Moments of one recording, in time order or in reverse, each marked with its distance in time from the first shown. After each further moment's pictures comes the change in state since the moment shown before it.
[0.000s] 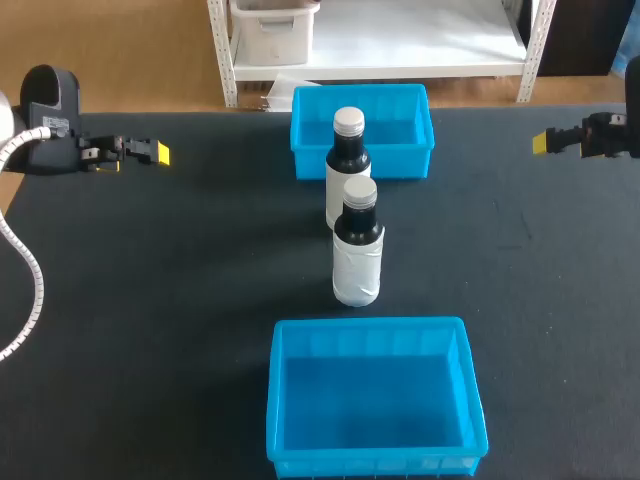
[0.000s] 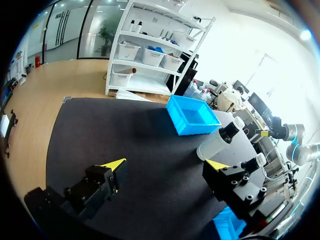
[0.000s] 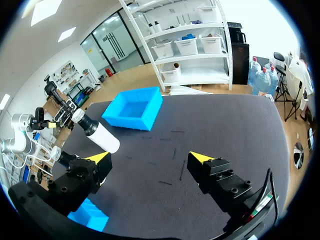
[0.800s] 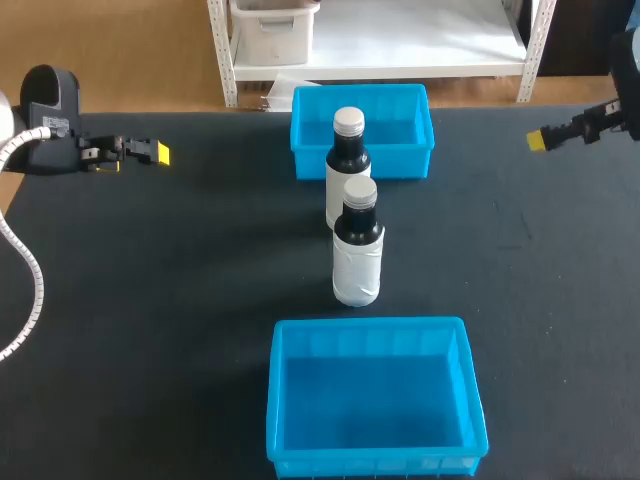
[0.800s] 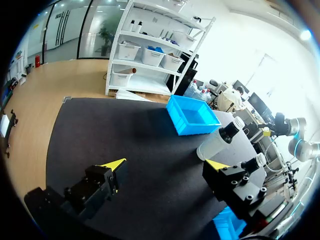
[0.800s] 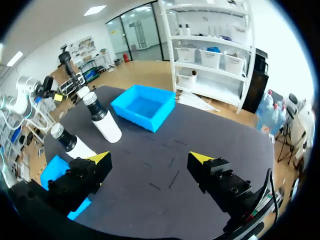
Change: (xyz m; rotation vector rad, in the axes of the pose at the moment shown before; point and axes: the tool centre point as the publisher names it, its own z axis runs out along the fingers) left arm 0.000 0.000 0.000 0.000 0.000 0.000; right arm -0.016 0.015 -0.008 -0.029 0.065 -0.347
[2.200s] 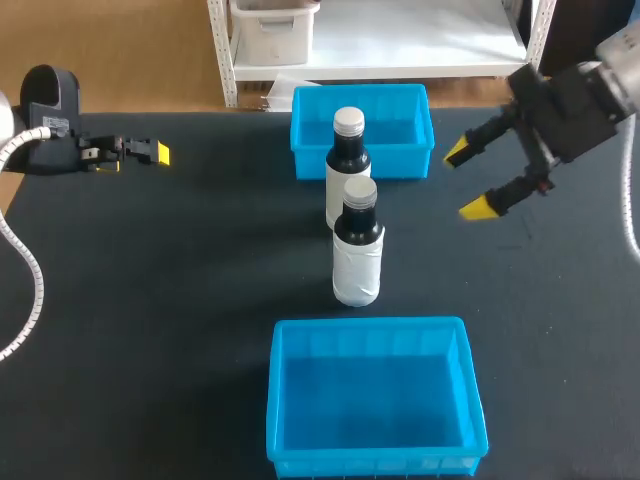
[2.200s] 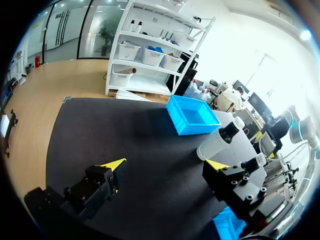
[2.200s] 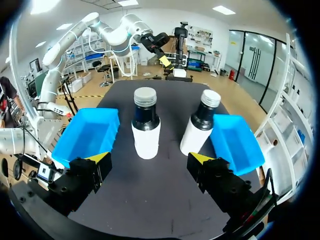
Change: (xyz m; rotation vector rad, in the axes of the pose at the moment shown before) left arm 0.000 0.000 0.000 0.000 0.000 0.000; right arm 0.019 0.137 0.048 -0.619 0.021 -0.767
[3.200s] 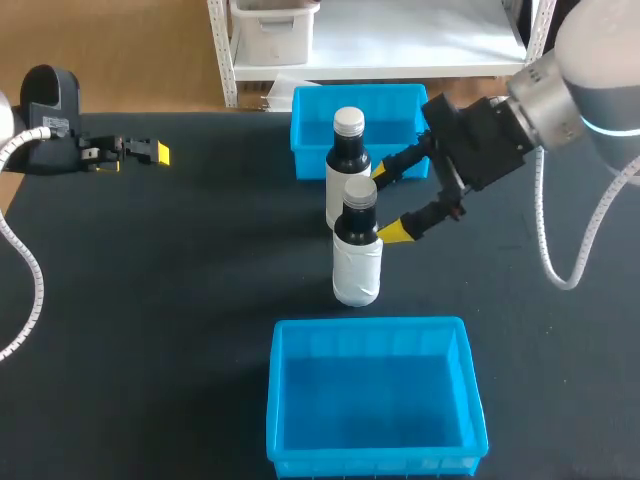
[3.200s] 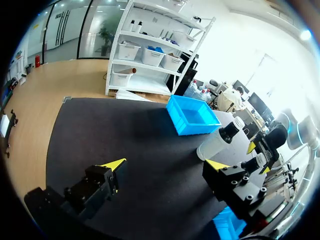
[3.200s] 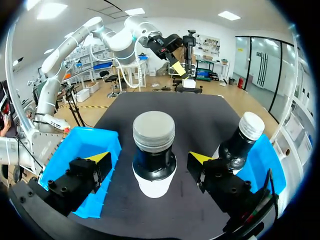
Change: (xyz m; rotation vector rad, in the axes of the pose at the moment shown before) left arm 0.000 0.000 0.000 0.000 0.000 0.000; right arm -0.049 0.008 0.086 -0.067 -0.106 0.003
